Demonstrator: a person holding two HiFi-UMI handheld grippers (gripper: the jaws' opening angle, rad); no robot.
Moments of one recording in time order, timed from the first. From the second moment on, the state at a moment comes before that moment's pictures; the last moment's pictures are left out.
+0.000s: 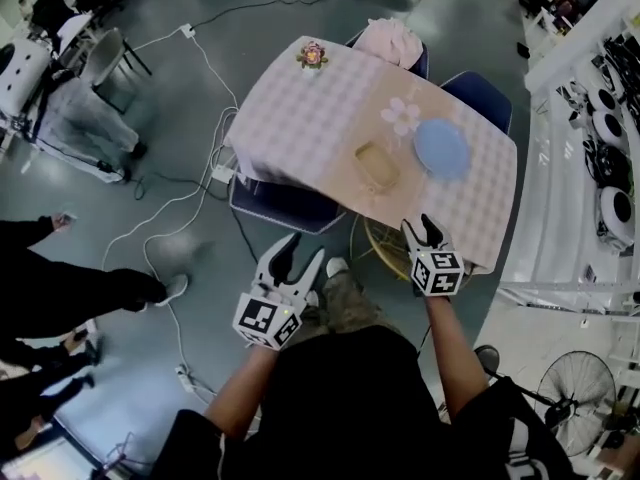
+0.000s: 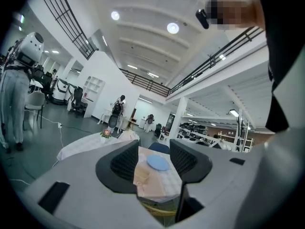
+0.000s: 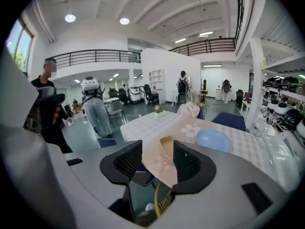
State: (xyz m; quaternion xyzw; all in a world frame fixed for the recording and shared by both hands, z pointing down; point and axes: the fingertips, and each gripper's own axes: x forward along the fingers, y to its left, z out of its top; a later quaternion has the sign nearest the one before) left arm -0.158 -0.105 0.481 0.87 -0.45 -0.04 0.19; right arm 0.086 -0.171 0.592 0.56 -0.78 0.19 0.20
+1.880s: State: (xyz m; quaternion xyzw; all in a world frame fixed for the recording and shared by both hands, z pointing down) left arm -0.141 -0.234 0.488 0.87 -0.43 -0.03 0.22; right arm 0.087 -0.350 0.660 0.53 -0.78 0.21 0.24
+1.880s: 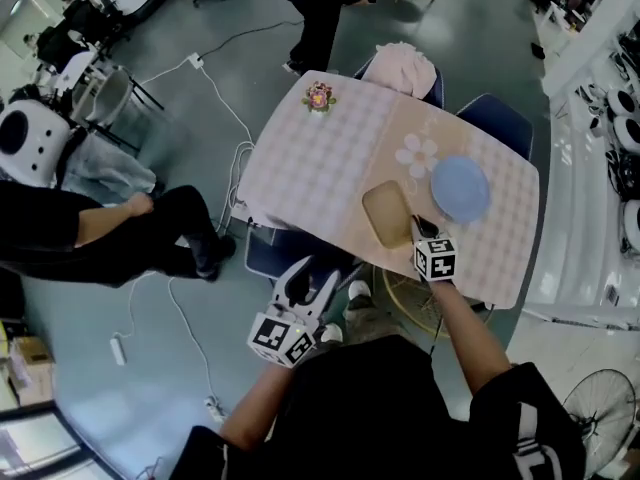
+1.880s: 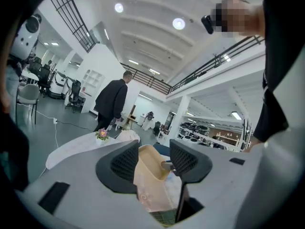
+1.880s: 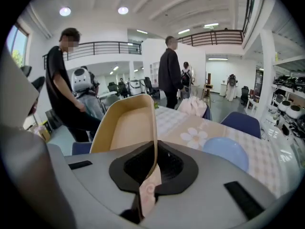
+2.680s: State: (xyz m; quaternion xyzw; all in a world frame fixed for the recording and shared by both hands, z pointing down) left arm -0.137 -0.233 0.432 0.90 -0.40 -0.09 0.16; right arm 0.060 -0.248 0.427 0.60 -0.79 0.08 0.07
